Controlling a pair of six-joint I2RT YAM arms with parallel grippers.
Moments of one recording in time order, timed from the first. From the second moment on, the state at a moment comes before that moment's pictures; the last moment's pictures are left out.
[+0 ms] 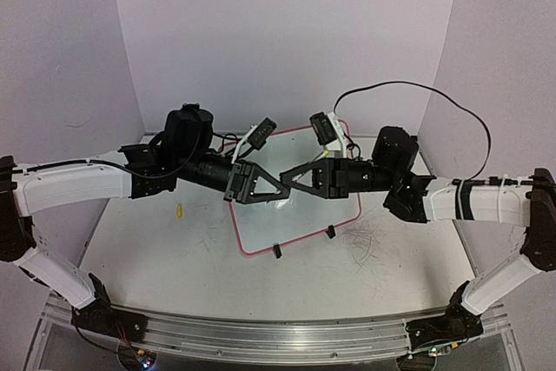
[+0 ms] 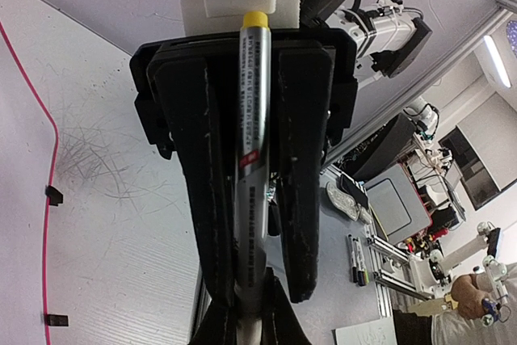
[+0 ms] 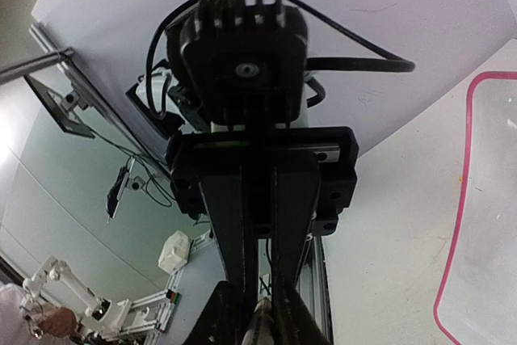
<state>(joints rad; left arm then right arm) -0.92 1.44 1.14 0.00 0.80 -0.44 0.81 1.47 0.90 0.68 -0.88 0.76</state>
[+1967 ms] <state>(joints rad) -0.93 1.41 1.12 -0.02 0.82 -0.39 0.83 1.42 0.96 0.43 -0.91 0.48</state>
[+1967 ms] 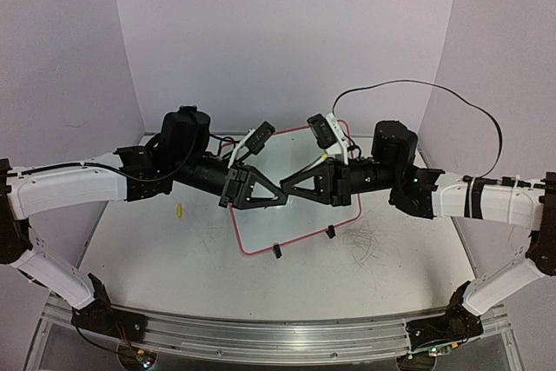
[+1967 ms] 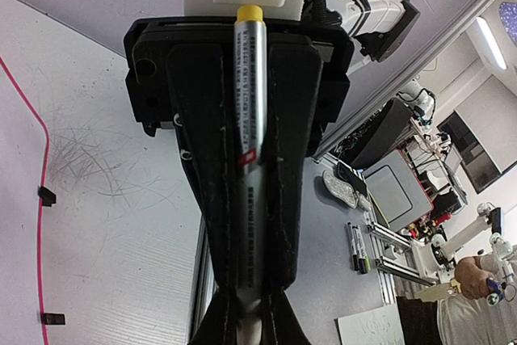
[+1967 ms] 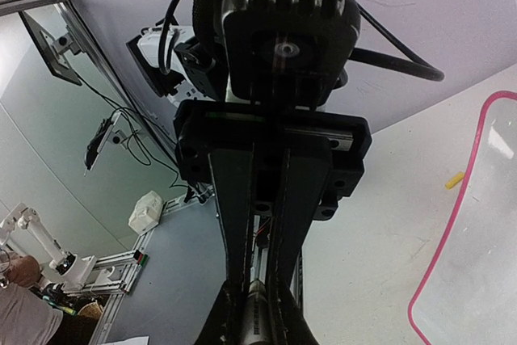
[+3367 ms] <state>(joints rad) -0.92 1.41 1.10 -0.06 0.84 -0.36 0.83 1.37 0.96 0.32 -0.82 0.47</state>
